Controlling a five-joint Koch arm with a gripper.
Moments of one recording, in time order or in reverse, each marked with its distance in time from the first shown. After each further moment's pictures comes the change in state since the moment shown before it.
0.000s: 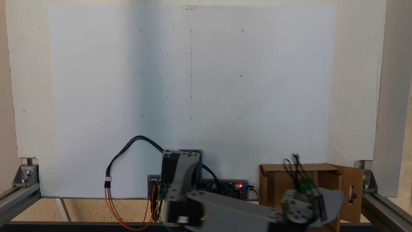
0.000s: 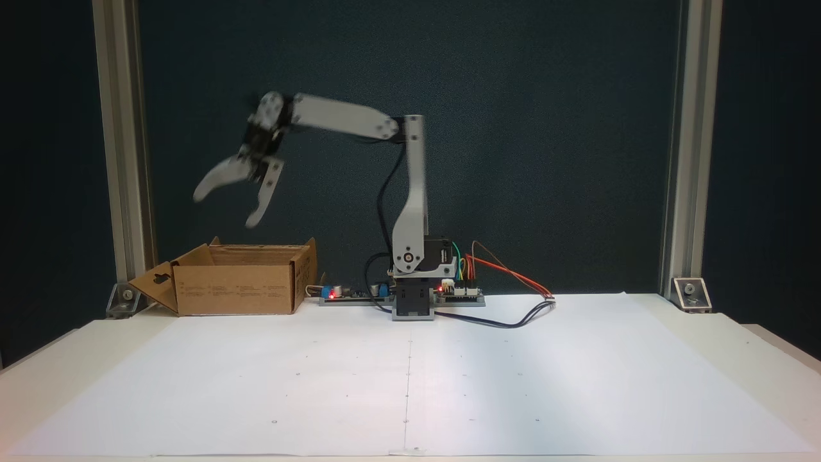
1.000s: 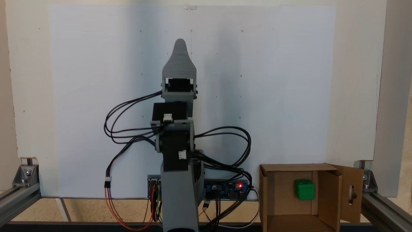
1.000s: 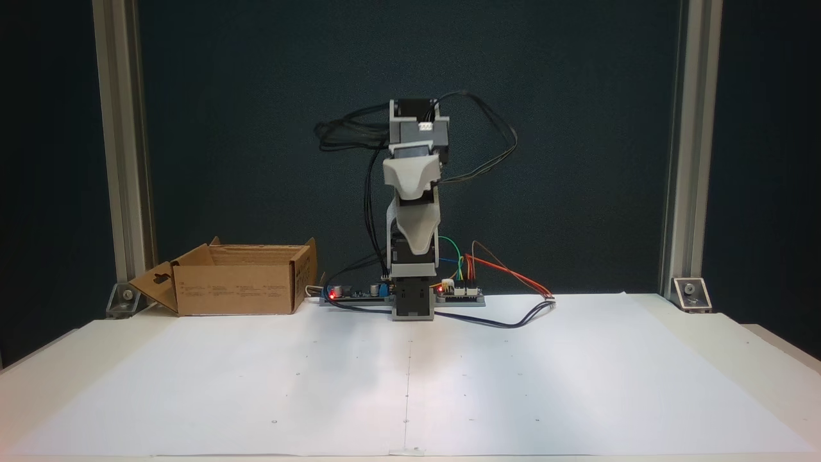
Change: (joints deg) arm -94.9 18.7 32.7 -30.0 25.5
